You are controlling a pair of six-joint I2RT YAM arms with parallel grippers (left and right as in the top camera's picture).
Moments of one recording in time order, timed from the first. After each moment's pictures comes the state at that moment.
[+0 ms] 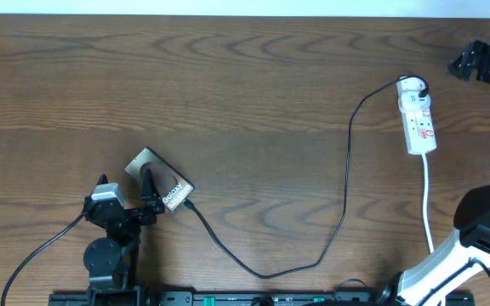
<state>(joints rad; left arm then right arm) 0.06 0.01 0.01 -0.11 0.00 -0.20 -0.44 2.00 2.21 -1.38 -0.31 -0.11</state>
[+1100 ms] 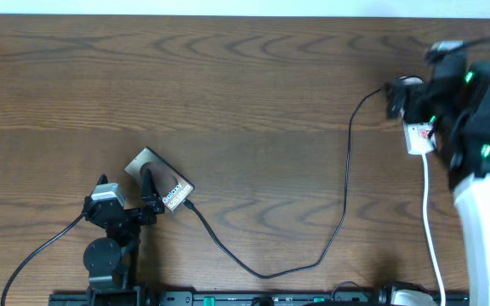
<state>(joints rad) 0.06 0.01 0.01 -0.11 0.00 -0.20 -0.12 1.25 1.11 -0.44 -0.21 -0.12</state>
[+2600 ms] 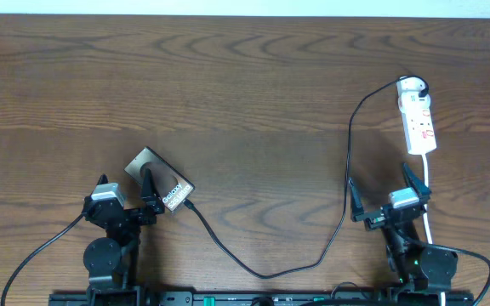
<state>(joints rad) 0.06 0.01 0.01 -0.11 0.00 -0.20 -0.05 0.01 0.01 0.01 -0.32 -0.16</state>
